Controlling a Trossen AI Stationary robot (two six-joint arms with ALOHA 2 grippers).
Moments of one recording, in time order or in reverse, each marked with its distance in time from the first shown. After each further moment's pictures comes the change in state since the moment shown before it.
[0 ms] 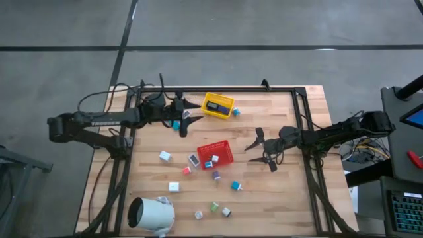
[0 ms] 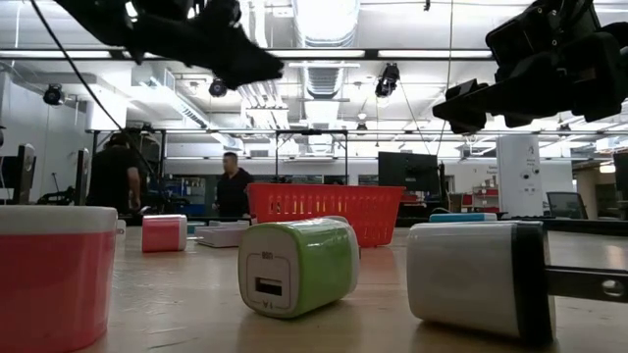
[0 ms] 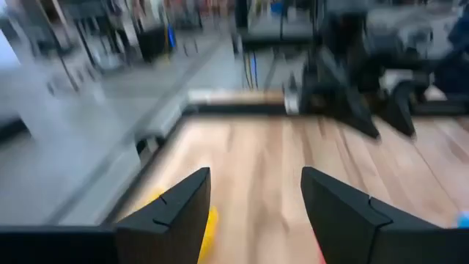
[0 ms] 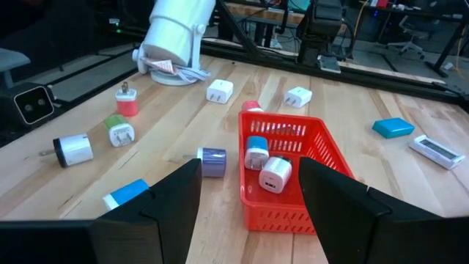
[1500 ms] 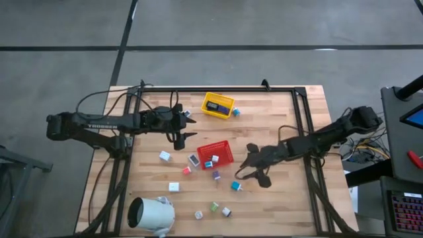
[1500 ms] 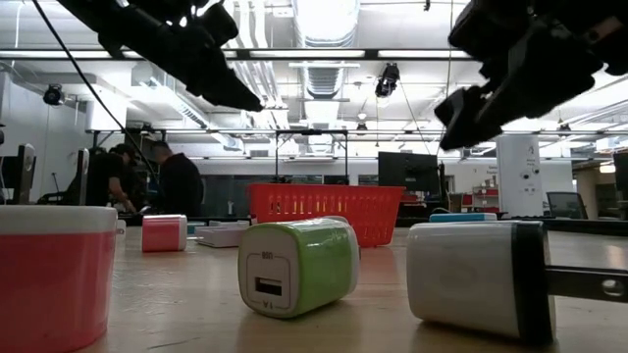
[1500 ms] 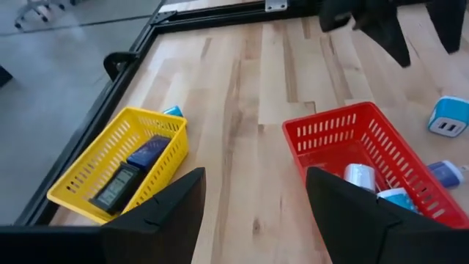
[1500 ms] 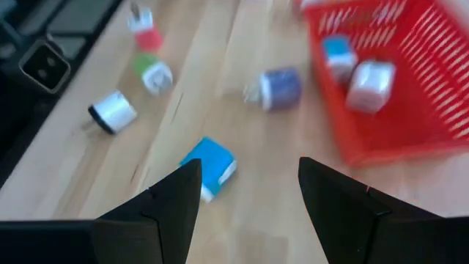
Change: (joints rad) left arm -0.151 -0.021 0.000 -0.312 -0.161 0.059; right arm 0.284 0.235 0.388 -0.603 0.212 0.348
